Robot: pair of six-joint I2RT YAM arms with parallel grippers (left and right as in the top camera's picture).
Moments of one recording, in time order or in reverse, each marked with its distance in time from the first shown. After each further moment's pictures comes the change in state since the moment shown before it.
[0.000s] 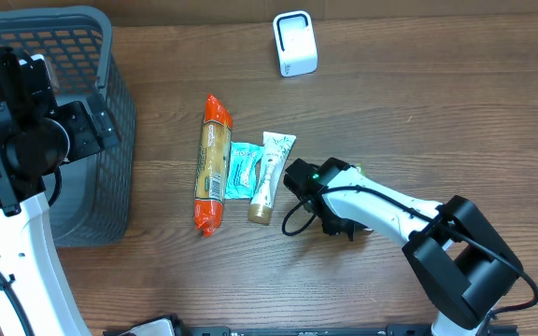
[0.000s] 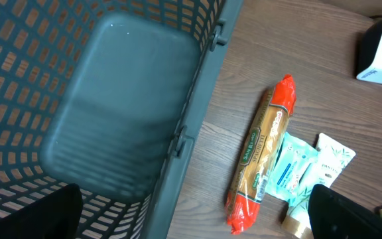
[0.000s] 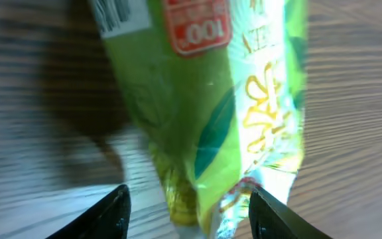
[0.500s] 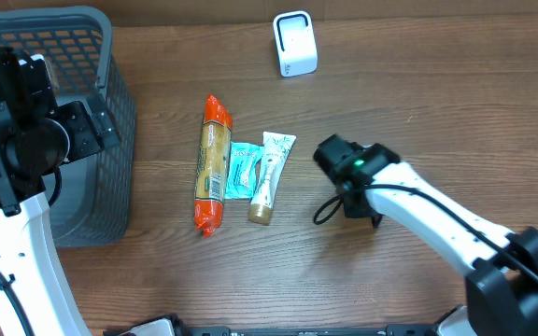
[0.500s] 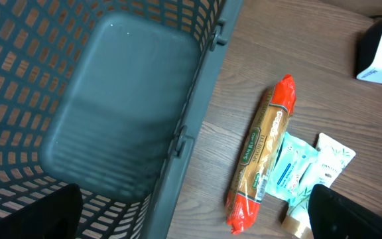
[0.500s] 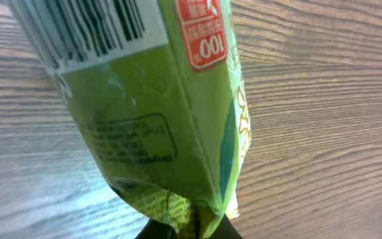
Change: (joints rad) left arm 0.000 0.000 0.000 0.000 0.000 0.000; right arm -0.115 -0.190 -0.015 -0.027 0.072 -0.090
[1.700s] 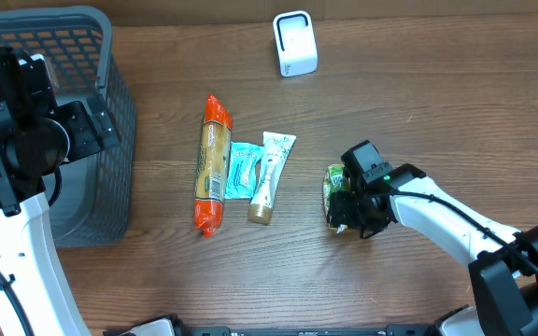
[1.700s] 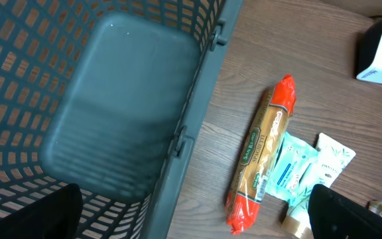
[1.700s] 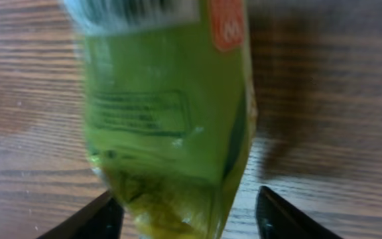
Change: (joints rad) left arm 0.000 0.000 0.000 0.000 0.000 0.000; right arm -0.153 -0.066 -0.288 0.455 -0.659 -0.060
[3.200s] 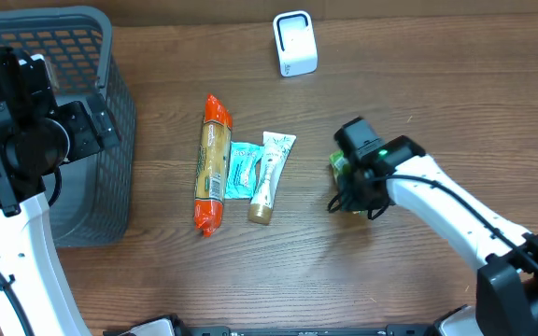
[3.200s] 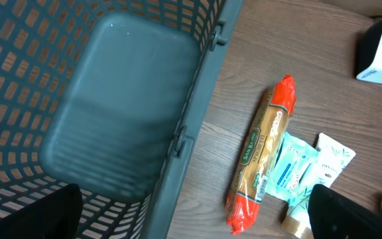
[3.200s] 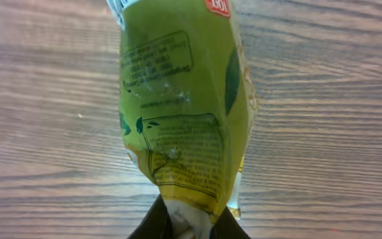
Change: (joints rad) left arm 0.000 0.000 0.000 0.000 0.000 0.000; right arm 0.039 0.021 0.258 -0.299 0.279 -0.144
